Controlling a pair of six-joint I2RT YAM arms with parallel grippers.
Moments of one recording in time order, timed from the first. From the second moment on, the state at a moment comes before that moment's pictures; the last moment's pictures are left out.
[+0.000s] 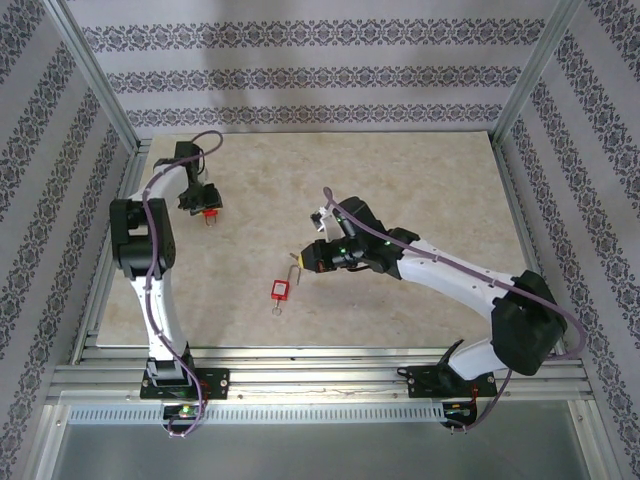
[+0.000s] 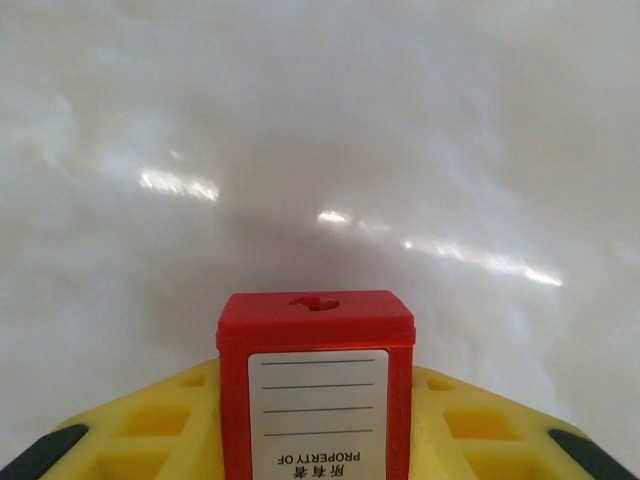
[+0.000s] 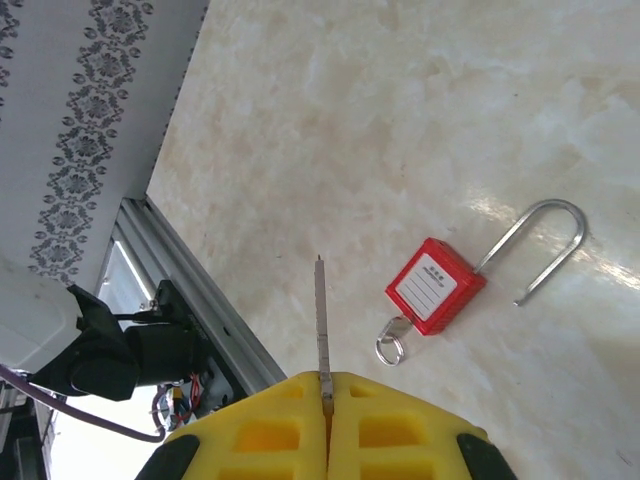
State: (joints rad) left arm 0.08 2.10 1.61 -0.77 0.11 -0.20; right arm 0.74 1.44 1.01 -0.31 -0.51 0.62
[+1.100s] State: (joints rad) left arm -0.52 1.13 0.84 -0.06 0.51 0.86; right arm 0.61 1.24 1.22 -0.82 -0.50 0.49
